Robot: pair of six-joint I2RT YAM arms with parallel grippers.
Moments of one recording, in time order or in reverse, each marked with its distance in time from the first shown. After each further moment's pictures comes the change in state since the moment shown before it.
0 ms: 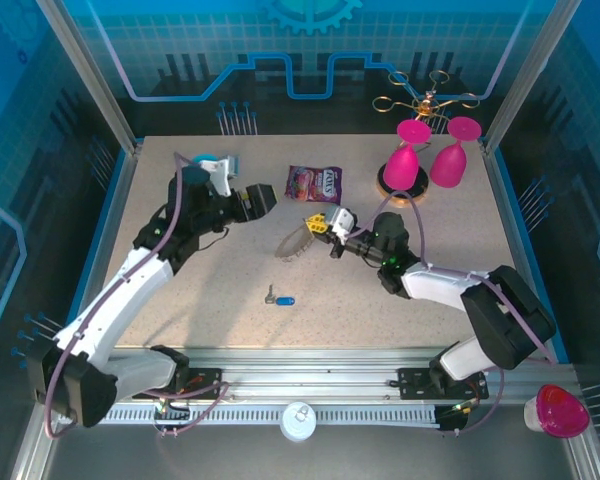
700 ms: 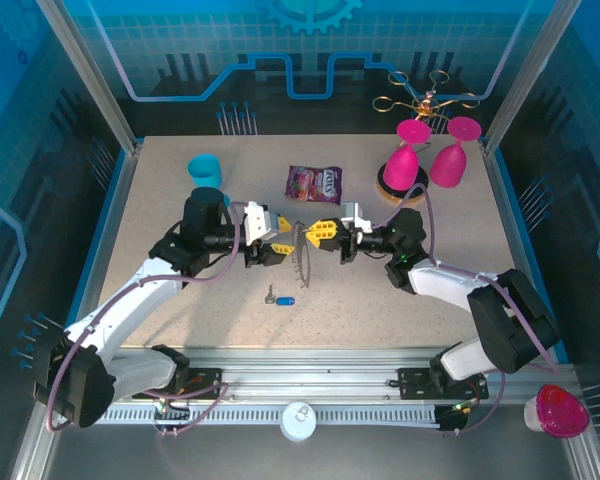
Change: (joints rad) left arm -0.054 0.034 -0.116 0.067 0.496 0.927; right arm -0.047 -0.018 0.018 0.208 -0.416 0.331
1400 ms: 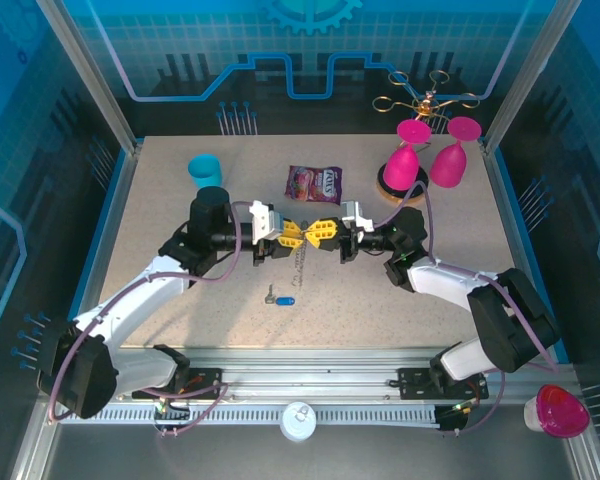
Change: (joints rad) left arm -0.035 0.048 -0.013 0.178 0.072 -0.074; right arm 0.005 0.004 0.022 0.032 -0.039 0.029
